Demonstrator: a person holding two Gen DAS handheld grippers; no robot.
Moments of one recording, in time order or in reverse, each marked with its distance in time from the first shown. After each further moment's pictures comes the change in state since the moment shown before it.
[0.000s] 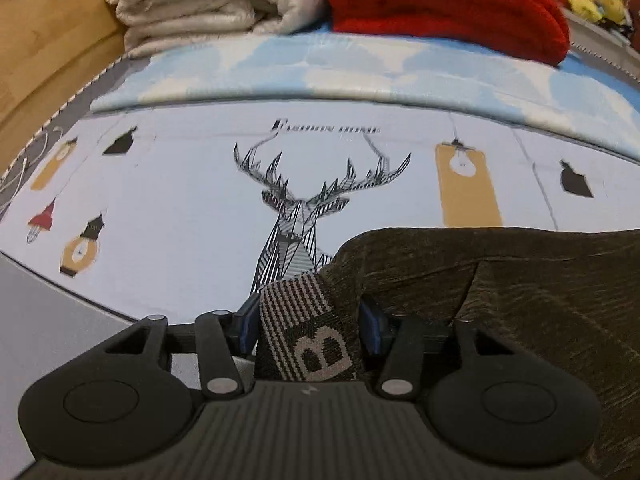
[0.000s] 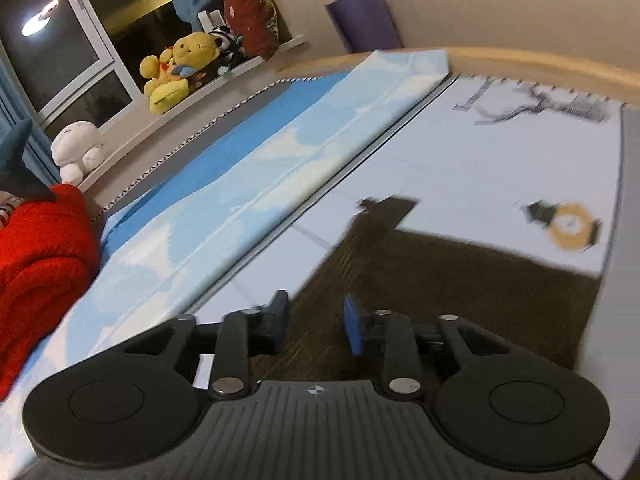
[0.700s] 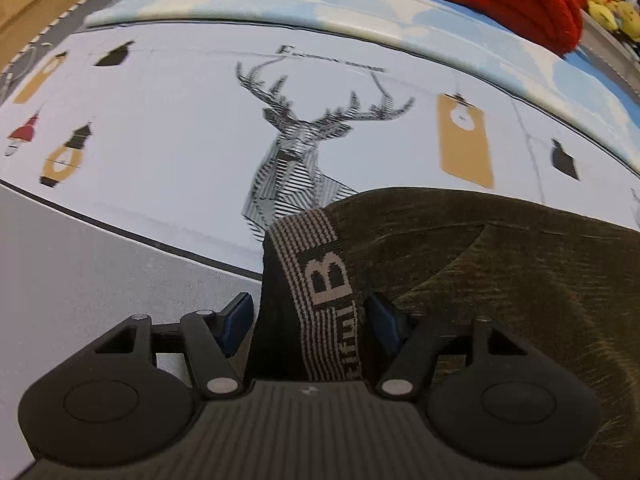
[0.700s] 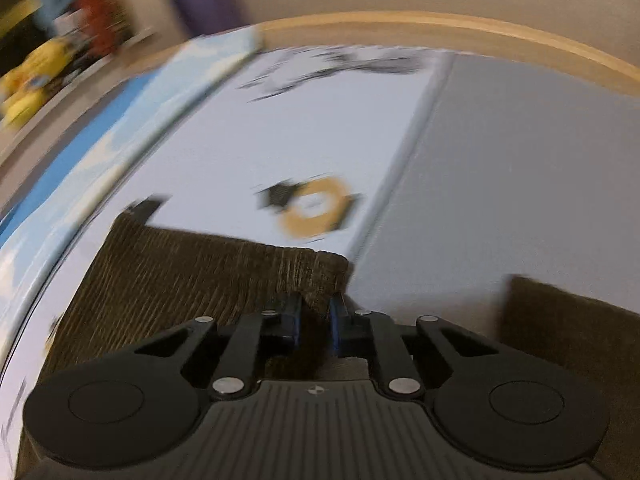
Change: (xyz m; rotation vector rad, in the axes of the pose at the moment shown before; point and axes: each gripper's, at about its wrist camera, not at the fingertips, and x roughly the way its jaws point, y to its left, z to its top) left arm -0.001 0.024 -0.020 -0.105 0.184 -0.132; right arm 0.005 -0.139 0.002 0.236 0.066 -0.347
